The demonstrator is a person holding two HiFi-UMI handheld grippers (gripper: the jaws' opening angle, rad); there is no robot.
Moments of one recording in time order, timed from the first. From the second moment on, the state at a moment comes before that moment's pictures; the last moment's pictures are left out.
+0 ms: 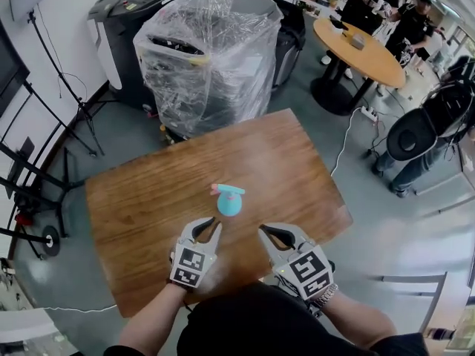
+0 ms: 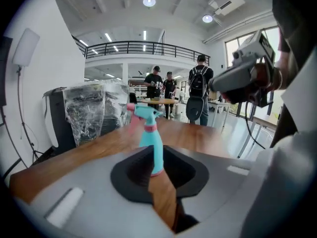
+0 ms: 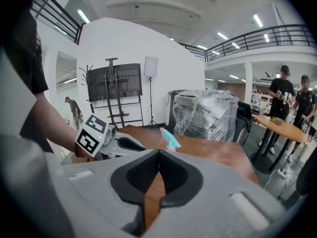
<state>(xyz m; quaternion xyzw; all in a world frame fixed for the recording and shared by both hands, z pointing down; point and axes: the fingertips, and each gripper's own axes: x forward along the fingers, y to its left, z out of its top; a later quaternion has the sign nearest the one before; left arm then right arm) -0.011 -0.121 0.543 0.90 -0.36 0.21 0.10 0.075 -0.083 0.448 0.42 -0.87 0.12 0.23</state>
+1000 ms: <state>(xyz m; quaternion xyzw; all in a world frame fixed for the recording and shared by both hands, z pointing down) 0.013 -0.089 0.452 0.91 -0.35 0.14 0.16 0.042 -0.078 0.442 0.44 -0.88 0.13 0.16</state>
